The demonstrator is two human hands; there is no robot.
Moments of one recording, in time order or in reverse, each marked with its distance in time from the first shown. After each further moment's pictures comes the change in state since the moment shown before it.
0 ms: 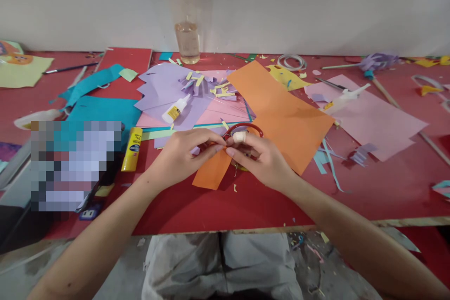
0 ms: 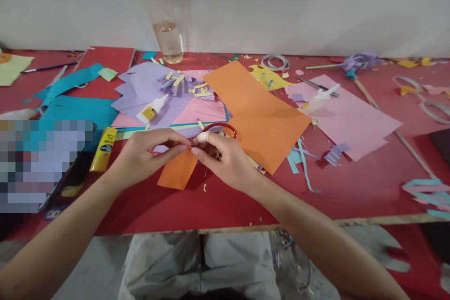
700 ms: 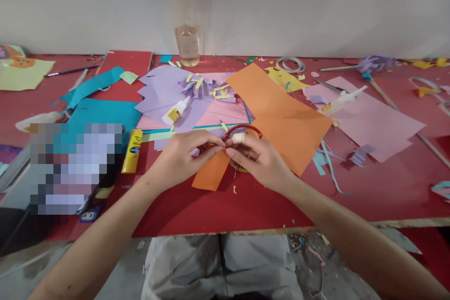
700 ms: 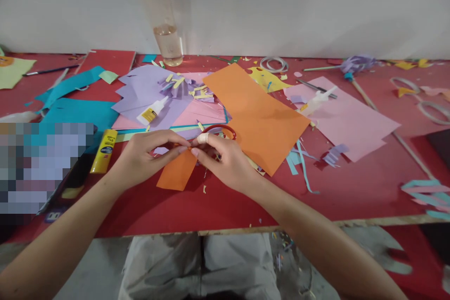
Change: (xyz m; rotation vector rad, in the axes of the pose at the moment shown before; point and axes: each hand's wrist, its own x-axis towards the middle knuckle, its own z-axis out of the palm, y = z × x) left_hand 0.000 -0.001 0.001 -0.003 0.015 0.022; right_hand 0.000 0.003 0.002 0.078 -0.005 0.006
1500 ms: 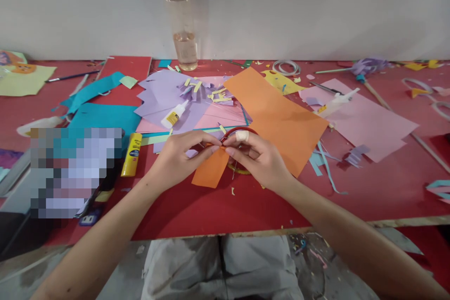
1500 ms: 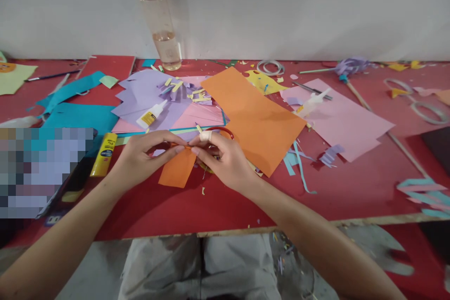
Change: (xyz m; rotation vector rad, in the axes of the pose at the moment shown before) left_hand 0.002 0.000 0.000 -0.003 0.060 -0.039; right_hand 0.002 0.000 0.000 0.055 0.097 -0.028
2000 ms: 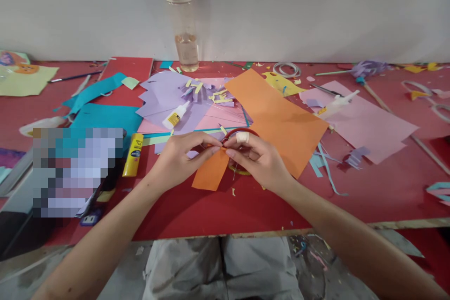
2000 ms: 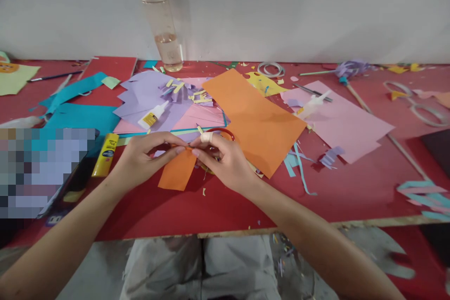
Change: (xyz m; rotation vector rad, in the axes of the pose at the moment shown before) left_hand 0.000 0.002 -0.002 -0.012 0.011 0.008; right_hand 0.000 -0.002 0.001 0.049 -0.008 0.040
